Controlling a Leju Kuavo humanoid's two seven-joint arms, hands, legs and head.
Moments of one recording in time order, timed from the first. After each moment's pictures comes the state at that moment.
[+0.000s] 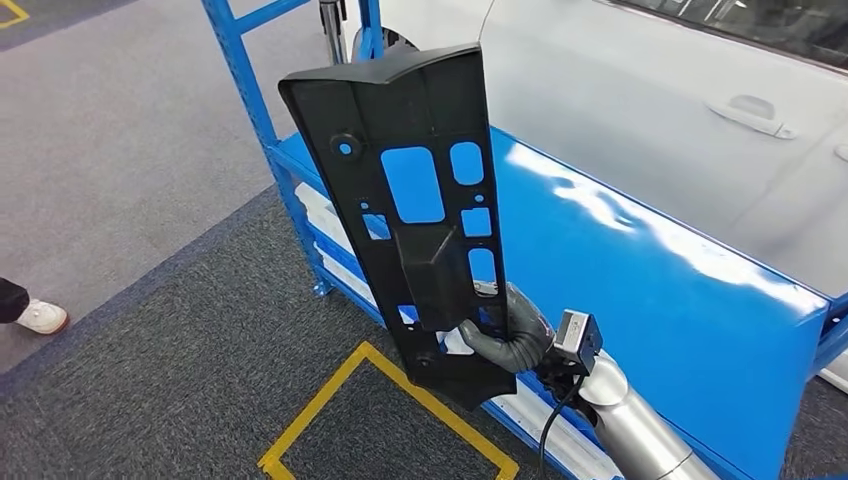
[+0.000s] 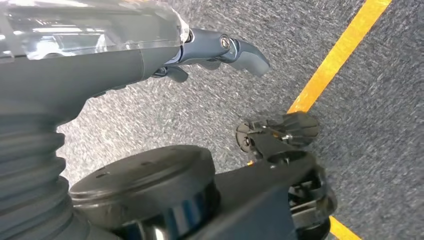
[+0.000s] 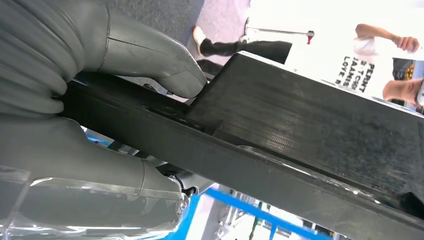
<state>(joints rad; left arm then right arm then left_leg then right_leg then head) -0.11 -0.17 1.06 -0.20 -1.26 0.08 -0.11 -0.30 -0.28 0.49 -1.47 -0.07 0.37 -0.50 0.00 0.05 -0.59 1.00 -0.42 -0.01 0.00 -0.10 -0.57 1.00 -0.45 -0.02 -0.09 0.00</state>
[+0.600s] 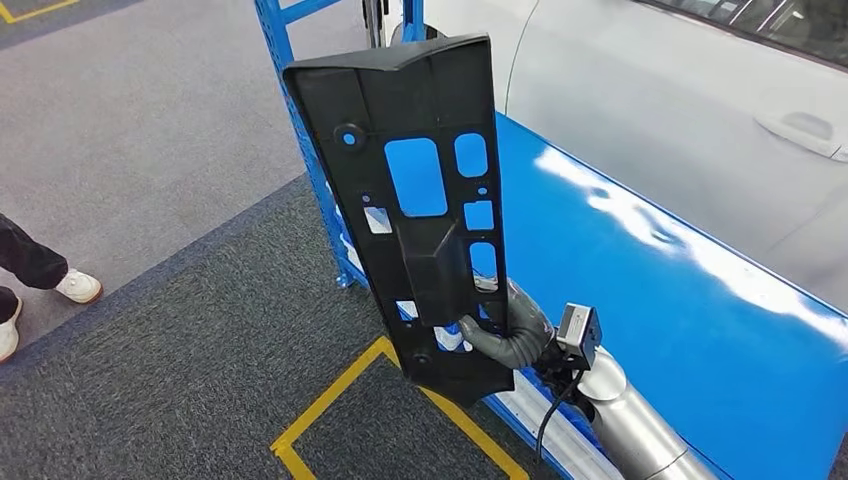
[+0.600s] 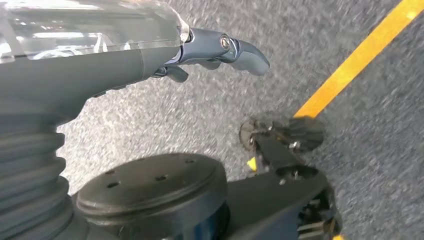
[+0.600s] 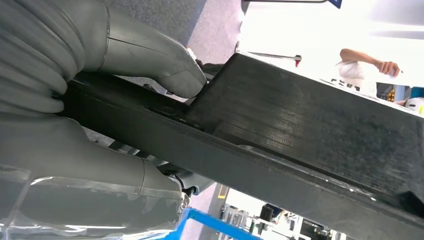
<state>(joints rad) -0.11 -0.18 1.08 -0.20 -1.23 0.08 -0.11 -0.31 -0.27 0.47 -1.45 -0.09 0.40 -0.50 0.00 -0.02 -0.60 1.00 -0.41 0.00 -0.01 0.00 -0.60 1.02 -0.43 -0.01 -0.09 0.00</state>
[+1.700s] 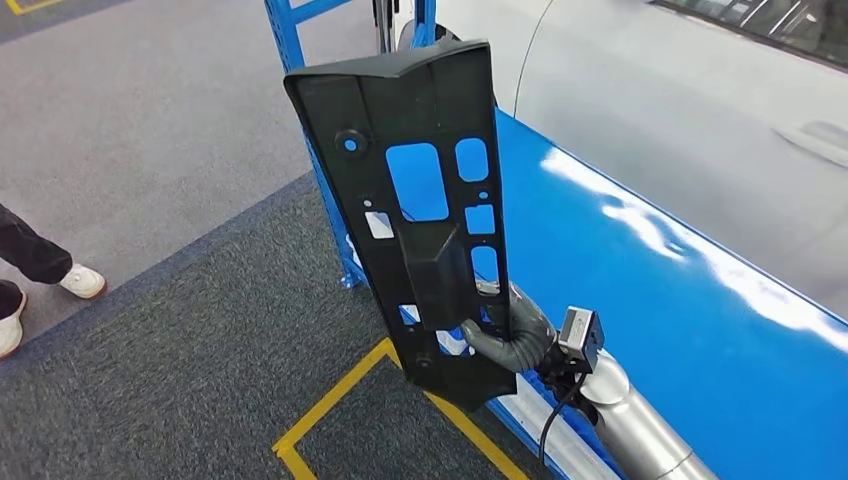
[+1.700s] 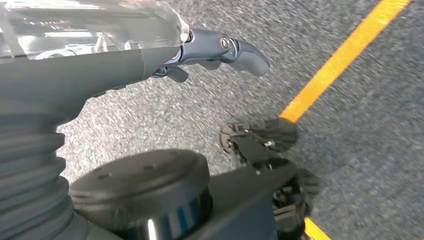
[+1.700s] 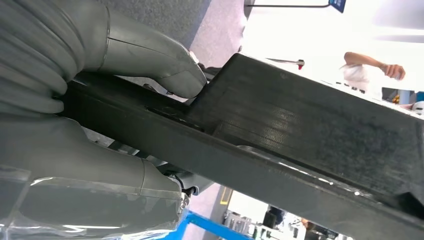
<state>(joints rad) -0.12 -0.18 1.07 -0.20 -1.26 0.10 -0.15 -0.30 -0.28 0.47 -1.46 -0.09 0.40 -0.50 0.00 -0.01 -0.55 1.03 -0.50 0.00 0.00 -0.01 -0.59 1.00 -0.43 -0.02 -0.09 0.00</state>
